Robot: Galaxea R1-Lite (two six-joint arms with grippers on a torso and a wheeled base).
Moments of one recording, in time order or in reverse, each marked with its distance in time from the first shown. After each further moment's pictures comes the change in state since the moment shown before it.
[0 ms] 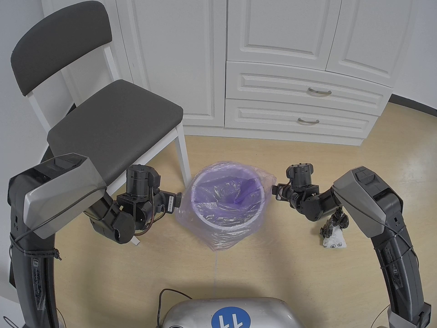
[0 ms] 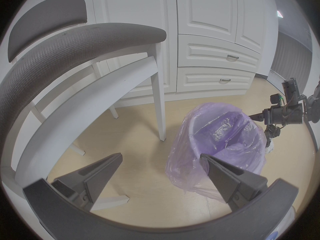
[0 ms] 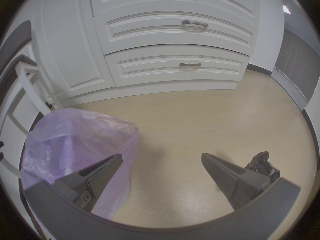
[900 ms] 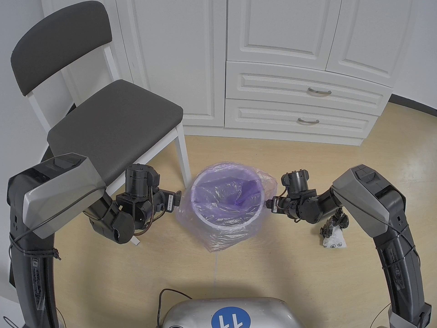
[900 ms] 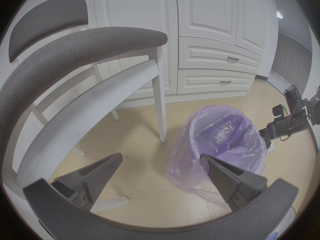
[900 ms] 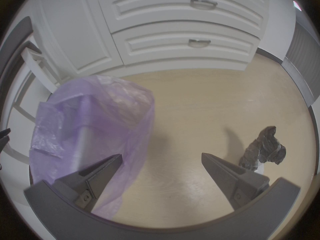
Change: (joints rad) left arm 0.002 -0.003 0.005 -0.019 0.003 0.001; right arm 0.033 -0.047 0.081 0.152 0.106 0.061
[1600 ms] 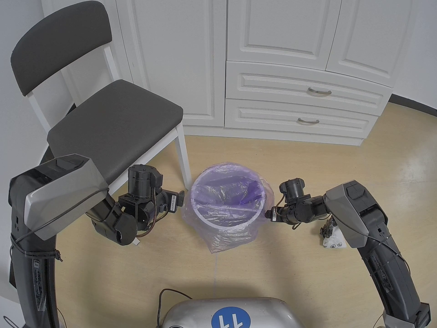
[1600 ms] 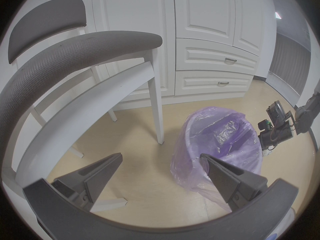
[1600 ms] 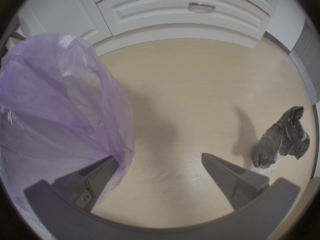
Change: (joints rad) left arm -0.016 0.004 -0.001 -0.015 0.003 -0.001; right arm -0.053 0.238 -0.381 0.302 0.109 -0.013
